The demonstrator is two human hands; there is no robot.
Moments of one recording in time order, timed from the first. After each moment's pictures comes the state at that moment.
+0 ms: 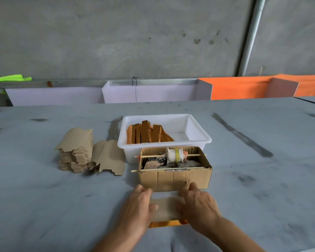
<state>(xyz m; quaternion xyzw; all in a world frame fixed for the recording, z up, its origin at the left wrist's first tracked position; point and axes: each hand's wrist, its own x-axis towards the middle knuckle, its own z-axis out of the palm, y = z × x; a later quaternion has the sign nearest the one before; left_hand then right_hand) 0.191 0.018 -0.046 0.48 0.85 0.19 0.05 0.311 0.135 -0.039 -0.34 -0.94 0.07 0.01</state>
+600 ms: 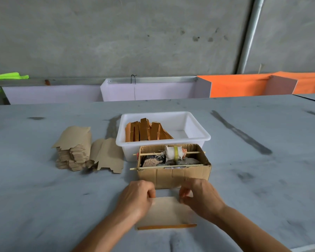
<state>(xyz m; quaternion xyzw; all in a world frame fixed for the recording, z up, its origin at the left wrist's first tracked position) 0.172 0.039 -0.029 0.47 0.85 0.21 0.07 0.314 0.165 -0.030 -0.30 -0.93 0.19 0.09</state>
